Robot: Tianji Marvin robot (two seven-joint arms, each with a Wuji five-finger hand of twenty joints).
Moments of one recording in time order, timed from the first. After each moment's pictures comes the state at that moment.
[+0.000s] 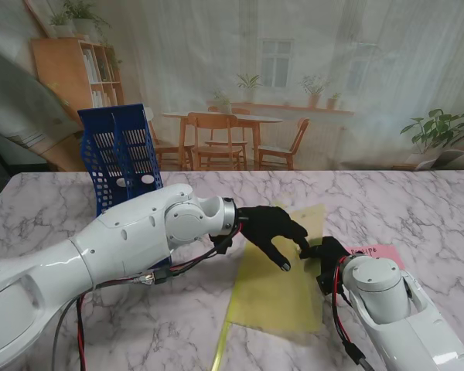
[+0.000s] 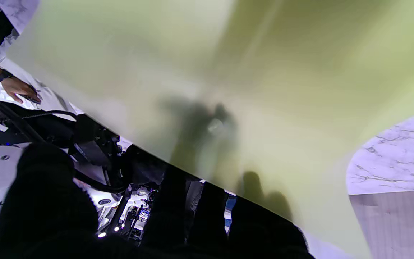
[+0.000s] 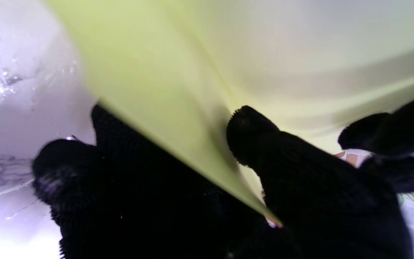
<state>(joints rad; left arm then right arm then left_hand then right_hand) 0.63 -1.24 -0.26 -1.11 0.34 -0.51 -0.29 -1.57 -1.16 1.35 -1.58 0.05 0.55 0.13 0.54 -0.19 -0.01 0.00 0.44 0.07 0.15 0.40 0.37 0.10 0.13 0.20 0.32 0.12 0.23 0.31 -0.01 -0.01 0.48 0.26 0.77 -0.56 0.99 -0.23 0.80 0.18 0.98 0.42 1.27 0.26 0.84 0.41 1.28 0.29 1.05 0.53 1.00 0.52 1.56 0.40</state>
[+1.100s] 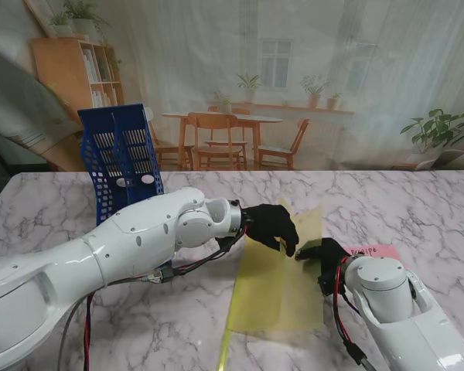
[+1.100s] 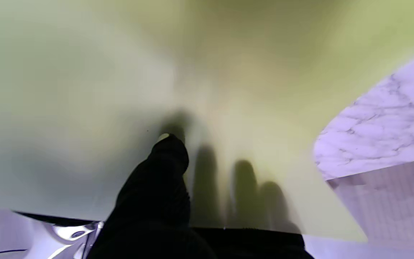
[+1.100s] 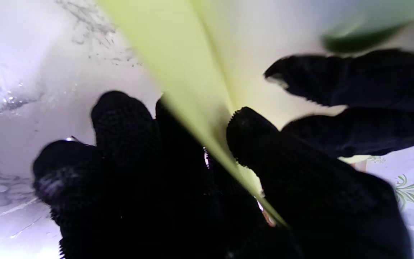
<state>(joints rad) 0.61 -1.28 -0.22 -1.04 0.52 -0.49 -0.15 -1.57 -1.16 1.37 -1.58 0.10 0.55 0.18 1.23 -0.16 0.11 0.00 0.71 -0.01 0.48 0.41 0.66 0.01 0.27 0.24 0.42 0.05 0.31 0.26 0.01 -0.06 0.67 0.35 0.77 -0.55 0.99 -0.23 0.80 0.19 0.98 0.42 1.26 0.26 0.84 0.41 1.28 0.29 1.05 0.53 1.00 0.52 1.56 0.42</state>
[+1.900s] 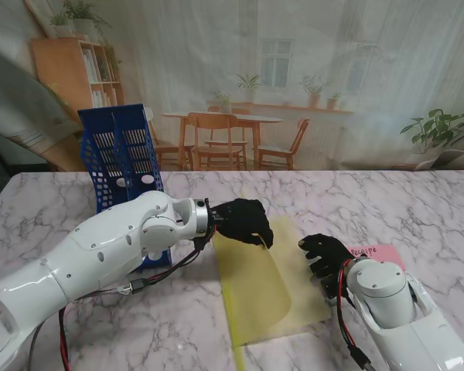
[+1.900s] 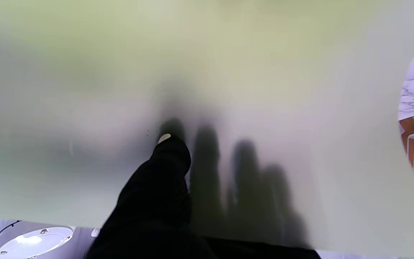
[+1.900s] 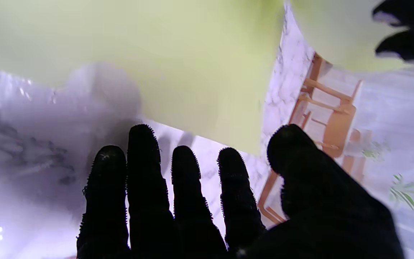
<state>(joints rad) 0.76 -1.13 -0.44 -1.20 0.71 -0.60 -0.08 -1.60 -1.16 1.38 -1.59 0.01 0.50 0.15 1.23 -0.16 0.14 -0.05 0.70 -0.01 0.62 0.58 0.84 0.03 0.29 0.40 0.59 0.10 0.38 0.35 0.13 -0.01 0.80 0.41 0.68 -0.26 0.54 -0.11 0.36 0.10 0.58 0.49 0.44 0.28 0.75 0.37 0.63 0.30 0.54 0.42 0.21 0.35 1.25 0.47</state>
